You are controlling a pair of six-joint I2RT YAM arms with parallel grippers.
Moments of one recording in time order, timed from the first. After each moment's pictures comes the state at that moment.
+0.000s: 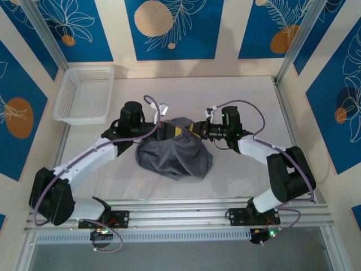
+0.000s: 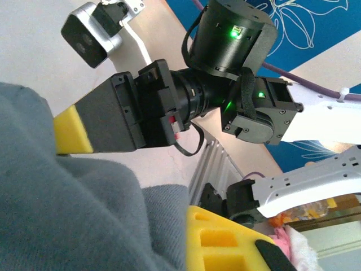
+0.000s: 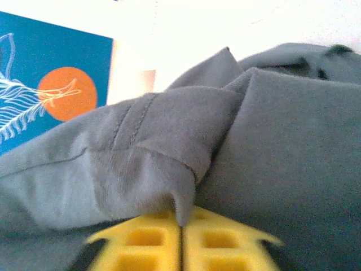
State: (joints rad) left arm -0.55 1.32 0.96 -0.03 0.83 -0.56; right arm 0.35 1.50 0.77 0.27 -0.82 0.92
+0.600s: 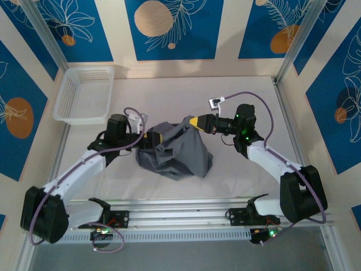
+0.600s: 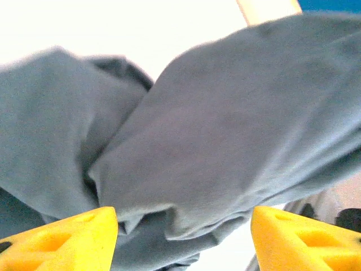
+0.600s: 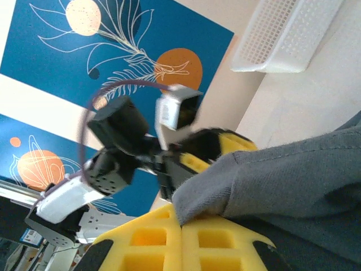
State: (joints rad) left arm -0.41 1.14 0.80 -0.25 0.53 -0.40; right arm 0.32 1.31 0.74 0.55 -1.06 1.09
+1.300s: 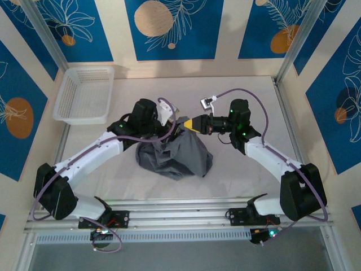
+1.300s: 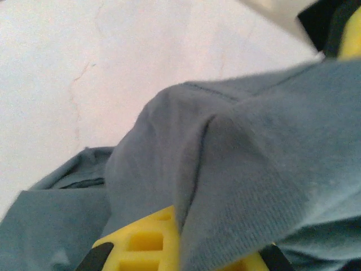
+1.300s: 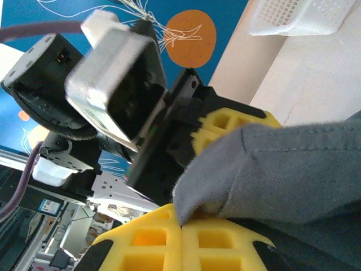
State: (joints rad) left arm -0.65 1.39 1.17 -0.39 0.35 -0.04; right arm 0.37 1.33 0.84 0.38 -1.13 1.03
